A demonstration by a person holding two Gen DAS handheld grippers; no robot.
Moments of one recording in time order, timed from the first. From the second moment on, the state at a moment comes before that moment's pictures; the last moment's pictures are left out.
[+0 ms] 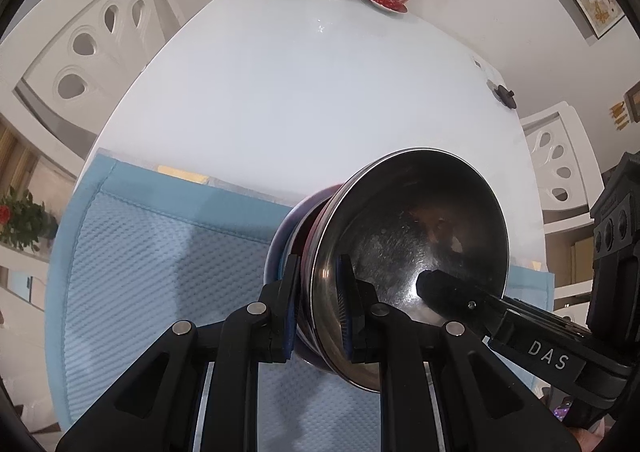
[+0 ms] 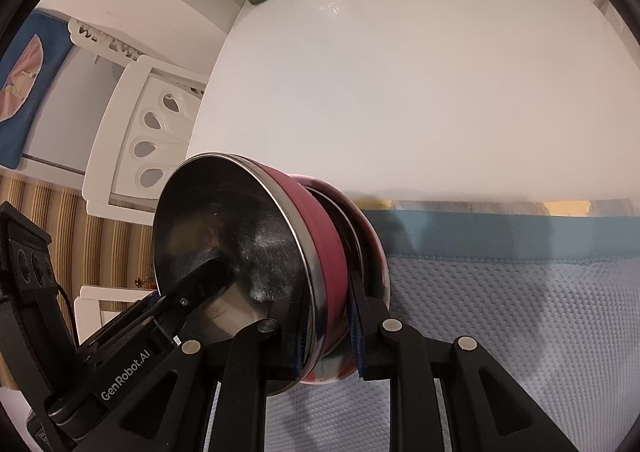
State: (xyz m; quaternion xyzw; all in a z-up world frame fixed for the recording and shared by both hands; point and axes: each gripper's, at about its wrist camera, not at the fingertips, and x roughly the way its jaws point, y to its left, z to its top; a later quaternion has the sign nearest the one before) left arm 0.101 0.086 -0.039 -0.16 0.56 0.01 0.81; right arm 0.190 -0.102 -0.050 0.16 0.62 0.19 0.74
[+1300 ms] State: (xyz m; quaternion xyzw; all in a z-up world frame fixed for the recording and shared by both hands) left arm 0.101 0.117 -0.066 -0.24 0.56 0.02 0.80; right arm 0.183 -0.130 -0.083 0.29 0.61 0.21 0.71
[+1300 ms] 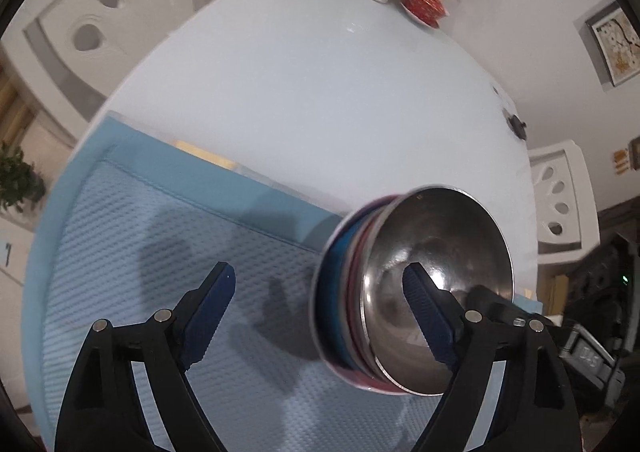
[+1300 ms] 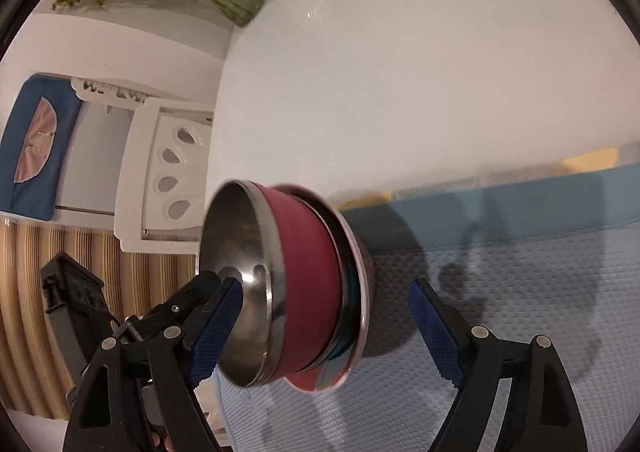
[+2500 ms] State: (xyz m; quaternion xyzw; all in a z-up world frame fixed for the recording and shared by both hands) left arm 0.096 0.094 -0.069 -0.17 0.55 -0.05 0.82; right arm 0.175 -0.107 -0.098 0.25 0.62 0.25 0.70
